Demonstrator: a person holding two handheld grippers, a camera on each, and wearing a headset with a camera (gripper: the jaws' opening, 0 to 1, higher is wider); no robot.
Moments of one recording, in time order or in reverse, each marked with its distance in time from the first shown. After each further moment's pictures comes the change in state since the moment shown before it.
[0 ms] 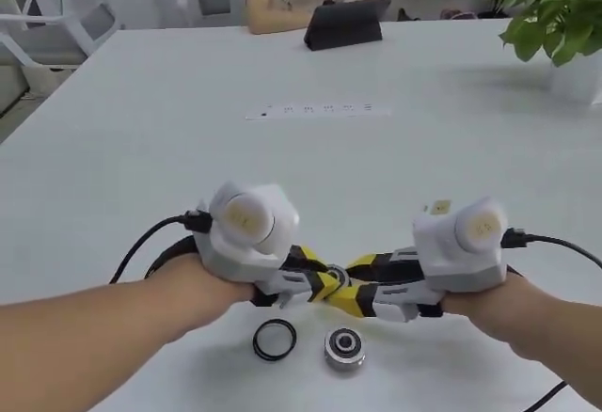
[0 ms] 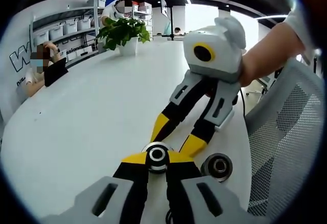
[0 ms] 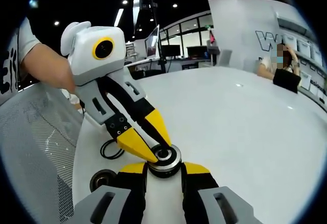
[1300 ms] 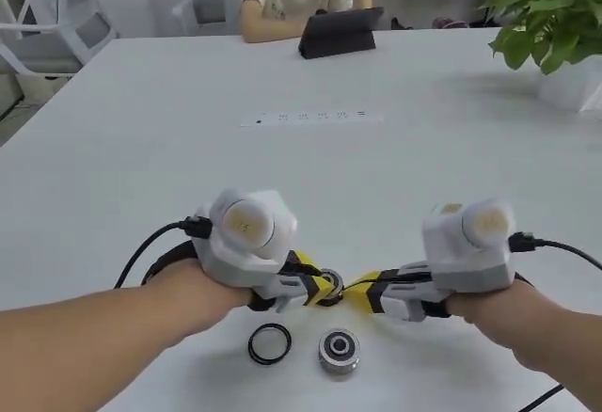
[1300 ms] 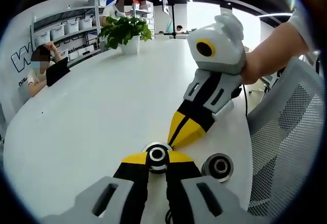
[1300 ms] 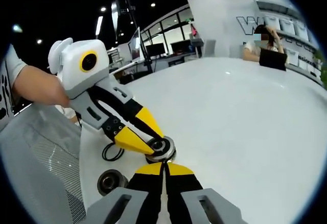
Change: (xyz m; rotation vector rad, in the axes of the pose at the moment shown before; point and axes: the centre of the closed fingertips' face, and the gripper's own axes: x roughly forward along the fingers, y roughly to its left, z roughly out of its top) left arm 0.002 0.002 -0.001 0.003 0.019 0.023; right arm -0.016 -0.005 -0.006 0.194 0.000 -0.056
